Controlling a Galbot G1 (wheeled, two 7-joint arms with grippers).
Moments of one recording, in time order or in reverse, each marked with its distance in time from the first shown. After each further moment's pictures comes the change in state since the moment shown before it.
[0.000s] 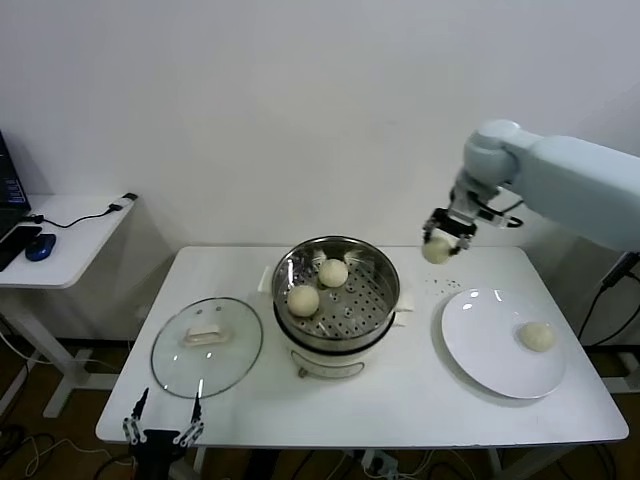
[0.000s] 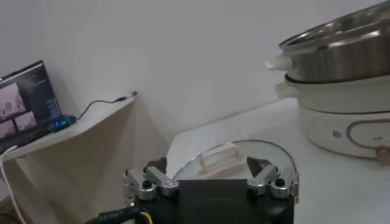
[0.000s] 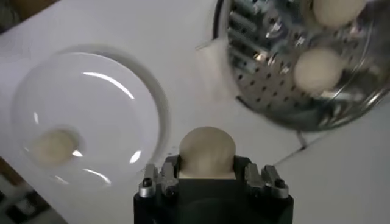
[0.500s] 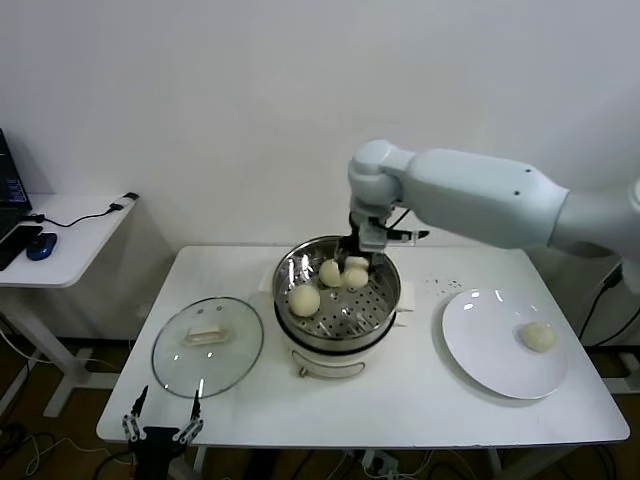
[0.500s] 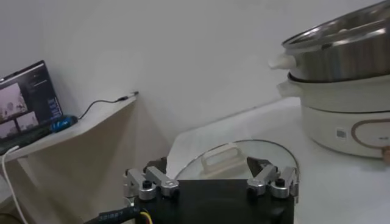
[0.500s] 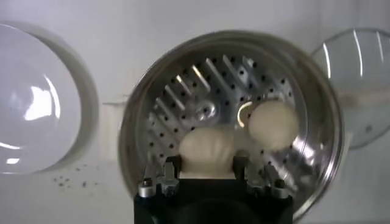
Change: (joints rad) left arm -0.017 -0.001 -0.003 0.008 0.005 0.010 0.002; right arm -0.113 0.227 0.022 0.059 -0.059 0.088 0.006
